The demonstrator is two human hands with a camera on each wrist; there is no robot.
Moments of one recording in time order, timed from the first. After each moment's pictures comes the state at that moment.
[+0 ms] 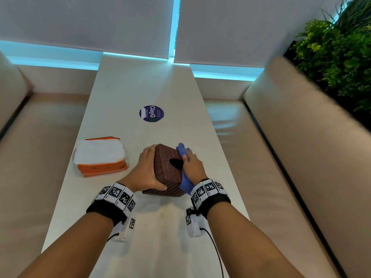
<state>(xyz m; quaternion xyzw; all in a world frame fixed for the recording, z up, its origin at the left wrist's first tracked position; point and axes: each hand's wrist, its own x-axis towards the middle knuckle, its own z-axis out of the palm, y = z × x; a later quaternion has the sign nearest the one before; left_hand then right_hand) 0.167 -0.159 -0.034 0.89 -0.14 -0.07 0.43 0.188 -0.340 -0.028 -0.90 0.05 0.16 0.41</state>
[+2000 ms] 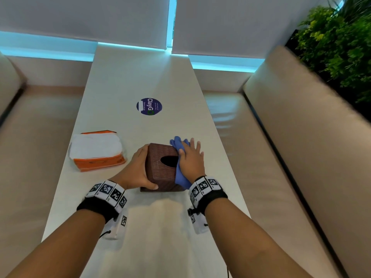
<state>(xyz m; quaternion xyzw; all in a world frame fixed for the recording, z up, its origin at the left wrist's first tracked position) 0.167 -0.140 -0.062 0.88 -0.15 -0.09 0.45 0.188 -0.340 -0.044 -0.95 0.02 0.08 0.31</state>
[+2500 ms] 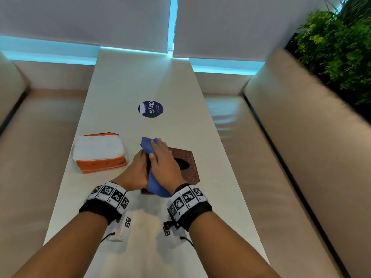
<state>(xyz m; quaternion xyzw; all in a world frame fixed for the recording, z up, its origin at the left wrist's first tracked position) 0.166 -0.146 -0.060 0.88 -0.19 -0.04 0.44 0.161 -0.272 -0.011 -0.91 -0.12 0.11 0.38</state>
